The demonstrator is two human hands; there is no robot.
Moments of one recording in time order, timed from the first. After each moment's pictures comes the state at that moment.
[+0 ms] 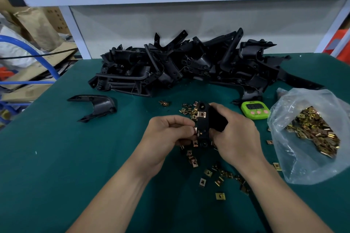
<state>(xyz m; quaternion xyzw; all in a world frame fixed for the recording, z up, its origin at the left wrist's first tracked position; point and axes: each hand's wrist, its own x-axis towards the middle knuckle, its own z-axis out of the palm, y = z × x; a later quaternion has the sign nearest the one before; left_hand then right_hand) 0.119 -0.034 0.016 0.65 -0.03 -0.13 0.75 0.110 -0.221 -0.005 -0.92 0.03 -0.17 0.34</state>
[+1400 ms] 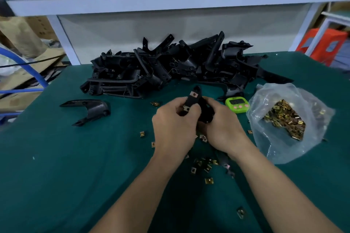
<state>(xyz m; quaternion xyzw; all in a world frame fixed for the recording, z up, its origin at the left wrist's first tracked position) 0.100 -0.082 0.039 0.79 -0.03 0.12 0.60 0.098 -0.212 0.031 -0.88 0.03 -0.08 0.47</state>
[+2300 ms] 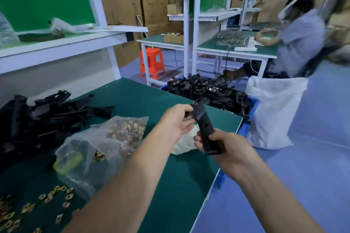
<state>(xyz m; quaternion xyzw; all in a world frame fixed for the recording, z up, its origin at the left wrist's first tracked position) 0.000 -0.457 0.104 0.61 -0.16 -0.50 0.59 -0.160 -0.461 0.079 -0.28 0.33 -0.34 0.83</state>
